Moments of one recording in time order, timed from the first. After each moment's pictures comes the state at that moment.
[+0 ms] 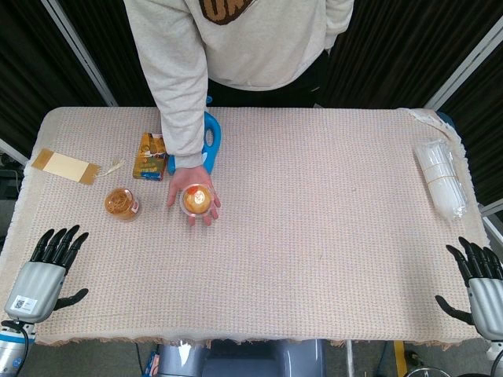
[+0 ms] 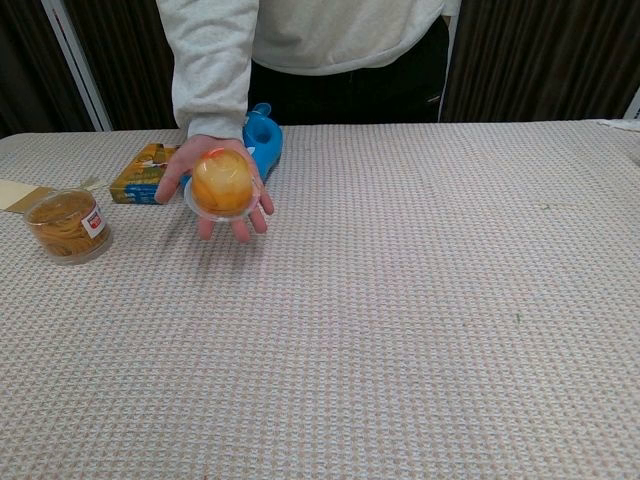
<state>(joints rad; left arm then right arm) -0.10 -1.12 0.04 -1.78 1.64 1.47 0.30 -0.01 -1.04 0.02 -1.64 -1.54 1.52 0.01</state>
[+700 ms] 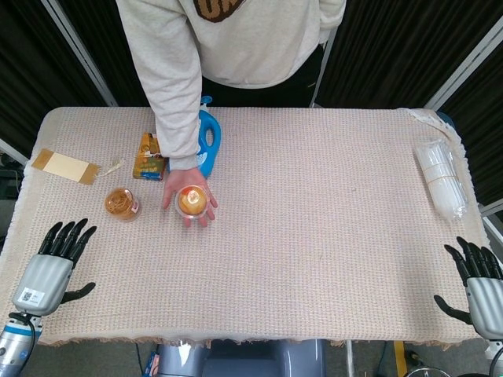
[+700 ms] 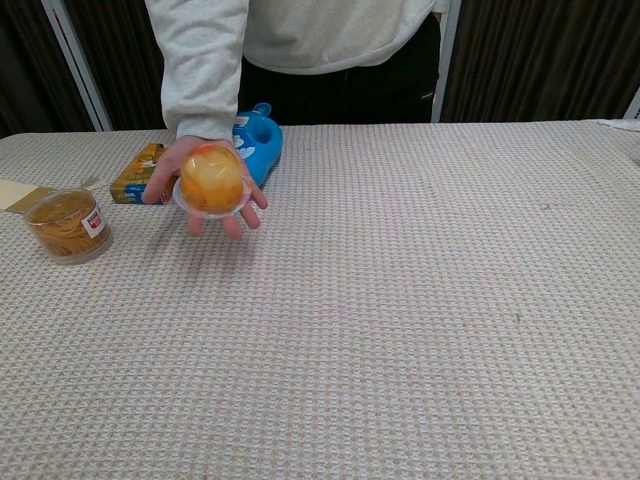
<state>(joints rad) -0.14 -1.10 0.00 -1.85 1.60 1.41 0.34 0.00 -1.04 0.02 -1.65 -1.54 1.51 0.00</state>
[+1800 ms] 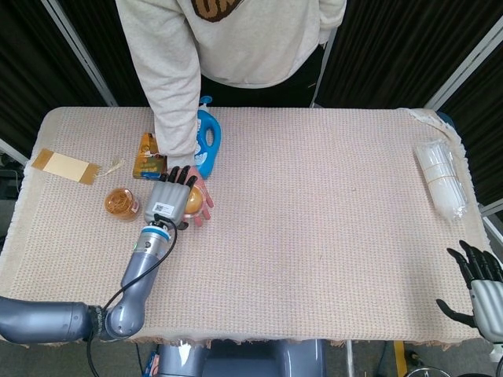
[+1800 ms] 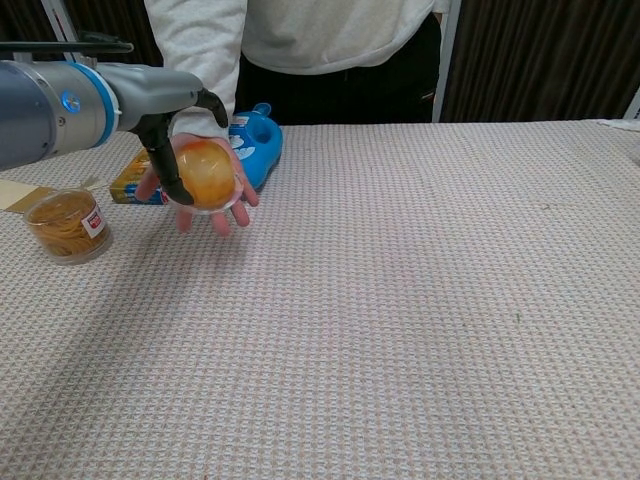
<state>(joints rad) -0.96 -1.53 -0.36 -1.83 0.40 1.28 1.12 -0.01 -1.01 0.01 -1.66 -1.52 1.49 0.06</state>
